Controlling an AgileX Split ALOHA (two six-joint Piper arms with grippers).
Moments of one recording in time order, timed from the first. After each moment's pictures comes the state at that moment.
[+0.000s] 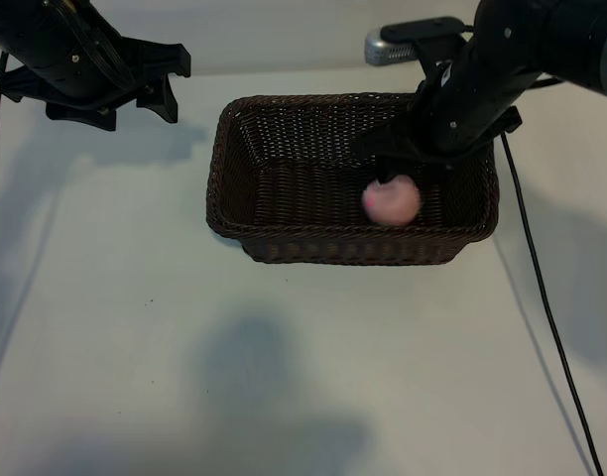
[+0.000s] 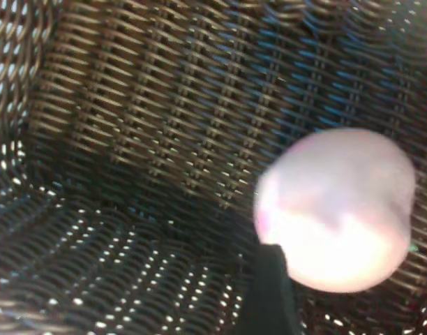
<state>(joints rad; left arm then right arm) -0.24 1.76 -1.49 -0.13 0.92 -0.19 0.51 1.92 -1.45 0.21 0.80 0.06</state>
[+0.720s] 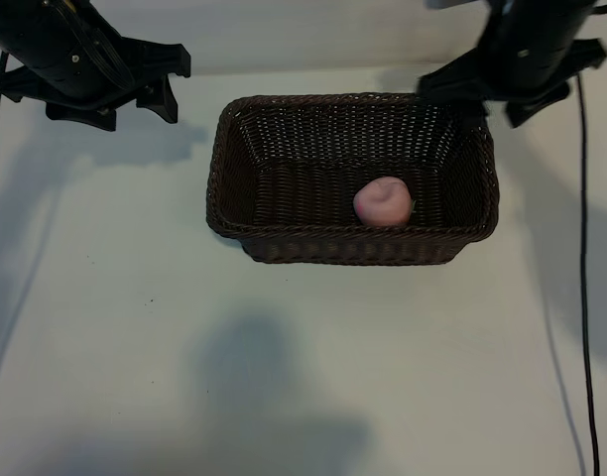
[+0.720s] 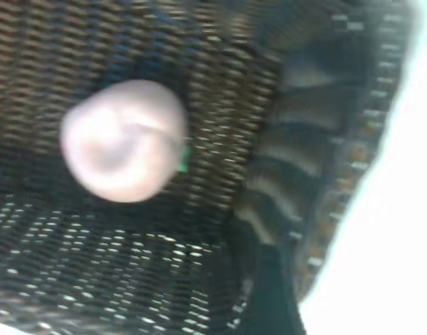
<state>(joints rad) -0.24 1.76 -1.49 -0.13 0.92 -0.19 0.40 1.88 -1.66 0.01 1.16 0.12</state>
